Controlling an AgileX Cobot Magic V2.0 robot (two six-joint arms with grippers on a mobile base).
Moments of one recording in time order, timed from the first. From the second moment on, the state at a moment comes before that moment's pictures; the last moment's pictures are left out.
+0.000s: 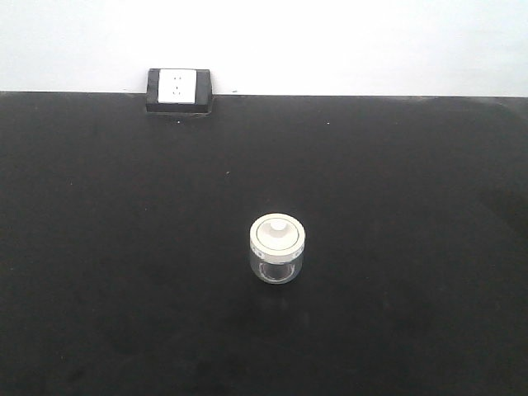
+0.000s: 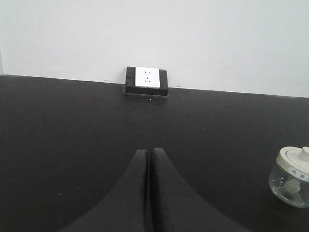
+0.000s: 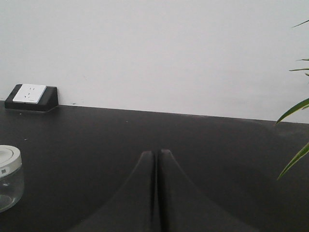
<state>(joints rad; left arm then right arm) -0.06 0.05 -0.20 -0.10 0.33 -0.08 0.04 -0.01 0.03 -0.05 -0.01 -0.01</state>
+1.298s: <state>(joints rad) -0.06 0.05 -0.19 -0.06 0.34 -0.08 0.04 -0.01 0.03 -0.05 -0.01 -0.01</state>
